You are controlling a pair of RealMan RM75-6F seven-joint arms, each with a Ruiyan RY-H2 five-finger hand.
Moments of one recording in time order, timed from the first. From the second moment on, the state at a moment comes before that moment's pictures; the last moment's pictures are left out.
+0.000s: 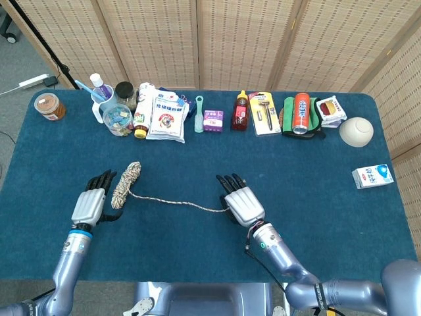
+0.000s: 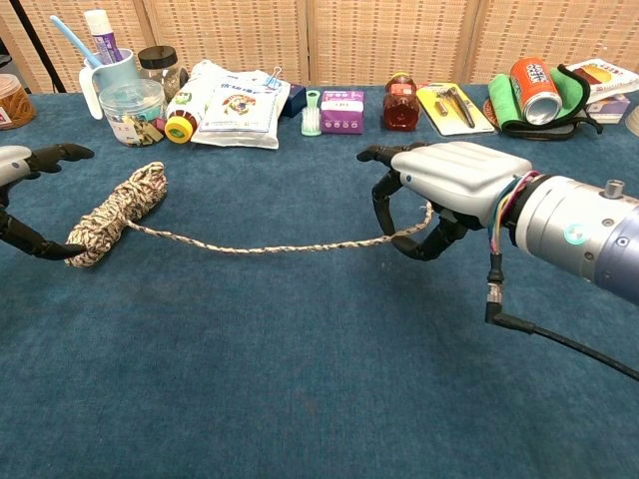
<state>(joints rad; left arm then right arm) -0.39 -1.50 -0.21 -1.67 1.00 1.14 0.35 0.74 -1.65 0.12 -1.58 -1.12 1.04 -0.53</state>
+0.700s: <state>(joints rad) -0.50 -1.66 -0.28 -1.40 0.84 1.12 0.39 0.73 -1.62 0.14 -1.61 -1.12 1.04 -0.51</state>
